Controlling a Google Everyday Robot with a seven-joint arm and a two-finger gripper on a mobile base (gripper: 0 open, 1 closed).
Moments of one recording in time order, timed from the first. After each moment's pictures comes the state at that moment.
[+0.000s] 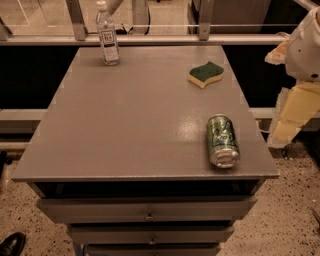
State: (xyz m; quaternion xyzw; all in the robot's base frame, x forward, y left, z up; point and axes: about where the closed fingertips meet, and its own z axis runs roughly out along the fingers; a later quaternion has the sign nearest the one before) arm 0.438 -0.215 0.981 -0.60 0.78 -0.04 0.17
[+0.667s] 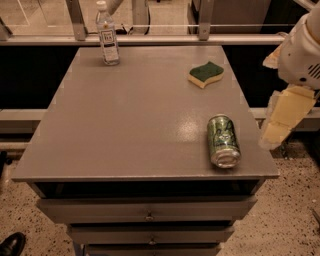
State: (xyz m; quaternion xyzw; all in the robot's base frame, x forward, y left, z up) arm 0.441 -0.210 0.973 -0.58 0.80 -0.04 0.16
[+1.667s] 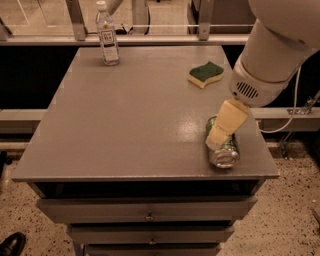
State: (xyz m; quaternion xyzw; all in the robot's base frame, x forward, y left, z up) arm 0.466 -0.177 0.917 -0.39 0.91 -0.06 0.13
